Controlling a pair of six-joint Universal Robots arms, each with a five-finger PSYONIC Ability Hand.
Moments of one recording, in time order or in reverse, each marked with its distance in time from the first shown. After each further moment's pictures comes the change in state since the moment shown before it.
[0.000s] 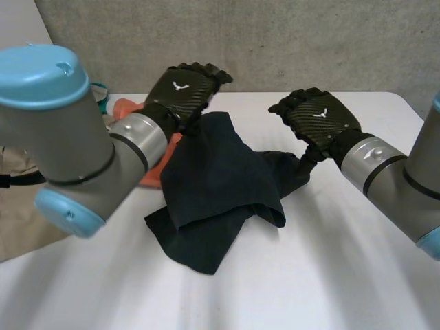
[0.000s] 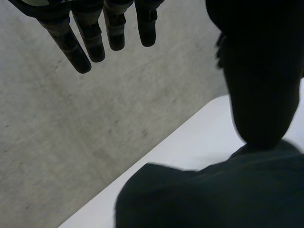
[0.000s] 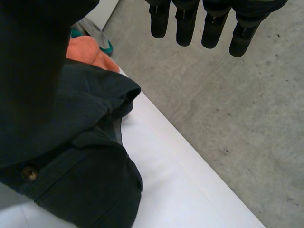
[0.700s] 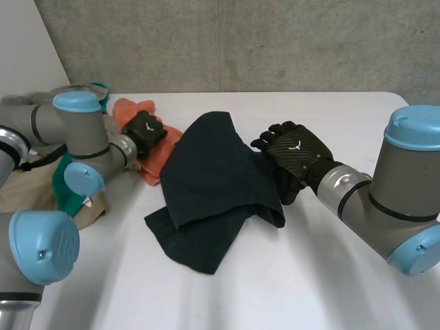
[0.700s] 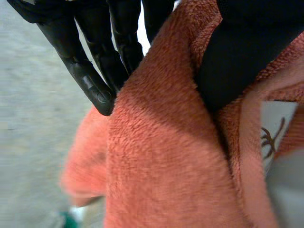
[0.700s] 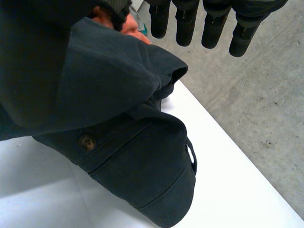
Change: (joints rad) left arm 0.269 -0.818 0.923 -0.355 0.069 0.770; right arm 0.055 0.119 0.017 -0.016 -0.002 -0.079; left_hand 0.841 0.972 0.942 0.973 0.892; right_hand 0.000 0.000 0.000 0.000 0.000
